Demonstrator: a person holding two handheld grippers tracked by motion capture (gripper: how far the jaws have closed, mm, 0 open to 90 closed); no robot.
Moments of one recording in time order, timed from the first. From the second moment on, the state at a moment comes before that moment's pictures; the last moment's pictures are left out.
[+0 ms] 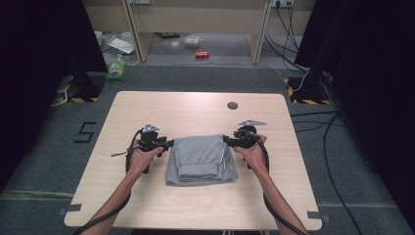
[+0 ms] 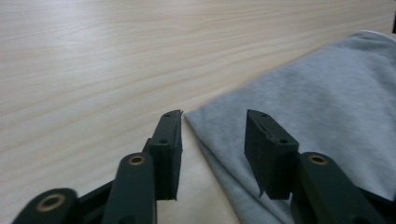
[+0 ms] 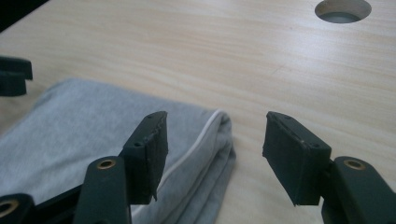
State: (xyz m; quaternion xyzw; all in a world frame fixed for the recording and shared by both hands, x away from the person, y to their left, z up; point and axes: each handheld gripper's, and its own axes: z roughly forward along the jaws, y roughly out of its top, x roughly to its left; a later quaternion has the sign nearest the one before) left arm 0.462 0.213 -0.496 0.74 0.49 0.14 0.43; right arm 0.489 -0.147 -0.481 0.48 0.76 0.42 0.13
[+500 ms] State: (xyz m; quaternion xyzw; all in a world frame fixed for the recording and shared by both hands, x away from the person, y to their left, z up) left arm 0.381 0.202 -0.488 0.77 0.43 0.11 0.46; right arm 0.434 -0.142 -0.485 0.44 0.79 0.41 0.12
